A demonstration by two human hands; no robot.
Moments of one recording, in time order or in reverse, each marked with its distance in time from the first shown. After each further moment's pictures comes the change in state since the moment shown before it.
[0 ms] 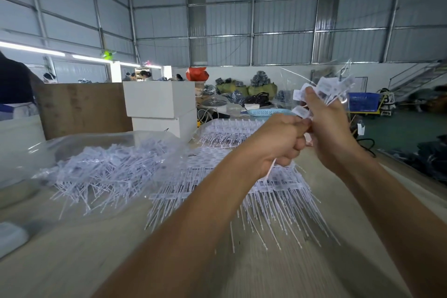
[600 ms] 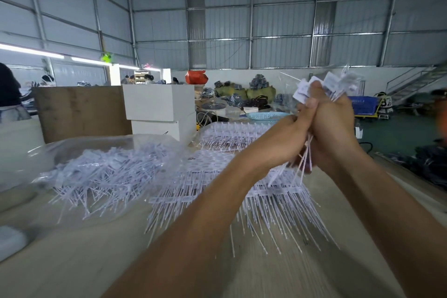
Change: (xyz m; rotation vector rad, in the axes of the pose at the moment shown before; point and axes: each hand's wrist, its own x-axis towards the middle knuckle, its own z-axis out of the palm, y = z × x) left_hand 0.004 0.004 0.004 0.352 0.056 0.127; right_hand -0.008 -0.019 0.018 0.156 0.203 0.009
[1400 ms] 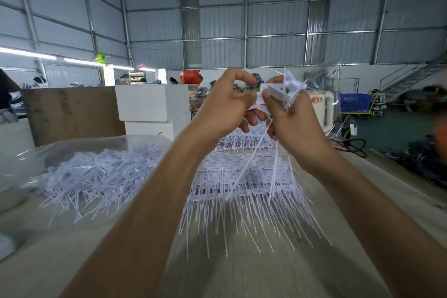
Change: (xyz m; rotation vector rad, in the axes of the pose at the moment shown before) left_hand -0.008 -0.001 -0.067 -0.113 0.261 0.201; right_hand -0.019 -0.002 0.006 -0.457 -0.444 -0.306
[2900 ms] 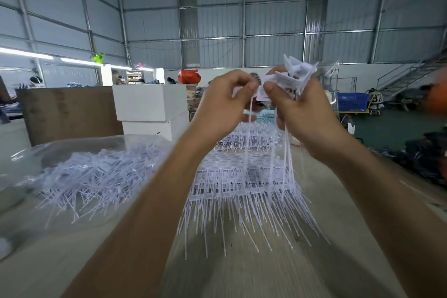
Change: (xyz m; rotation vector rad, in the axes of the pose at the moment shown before) left_hand -0.001 -0.001 0.003 0.102 0.104 0.122; right_hand 0.010 -0.009 -0.017 0.027 -0.019 -0.015
